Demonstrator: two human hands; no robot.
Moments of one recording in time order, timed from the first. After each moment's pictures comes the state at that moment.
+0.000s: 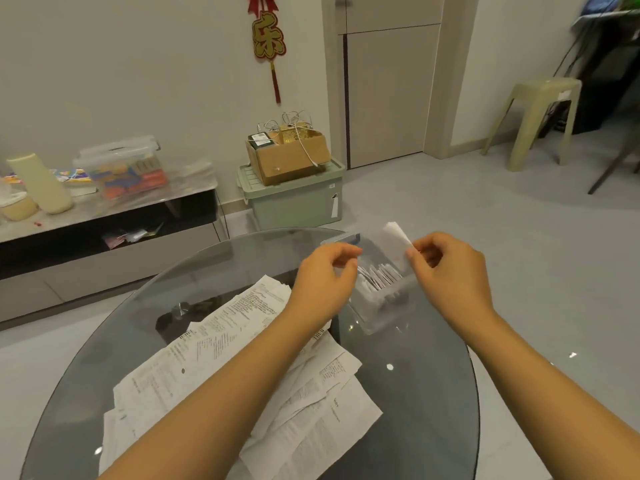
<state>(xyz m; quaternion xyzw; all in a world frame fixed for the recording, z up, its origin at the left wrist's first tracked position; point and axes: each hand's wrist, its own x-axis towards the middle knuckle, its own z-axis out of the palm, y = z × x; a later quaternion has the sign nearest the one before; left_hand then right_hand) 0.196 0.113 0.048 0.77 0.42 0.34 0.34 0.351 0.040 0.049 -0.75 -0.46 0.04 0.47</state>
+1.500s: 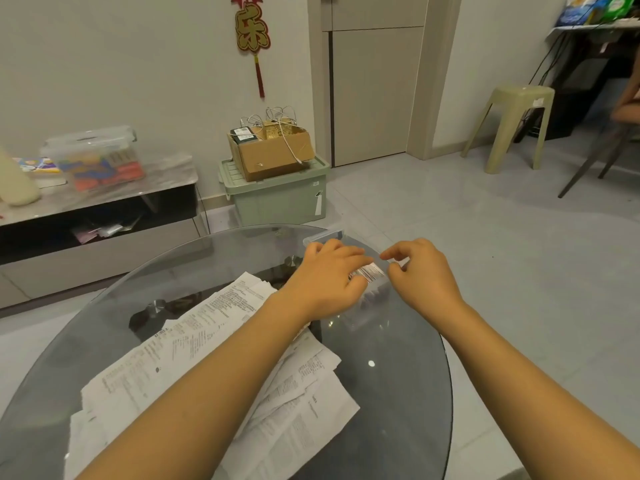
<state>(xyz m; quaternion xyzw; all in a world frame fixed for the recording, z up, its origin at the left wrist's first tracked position) 0.216 0.125 0.048 0.95 0.29 0.08 0.09 0.361 0.053 0.040 -0.78 -0.50 0.08 0.36</state>
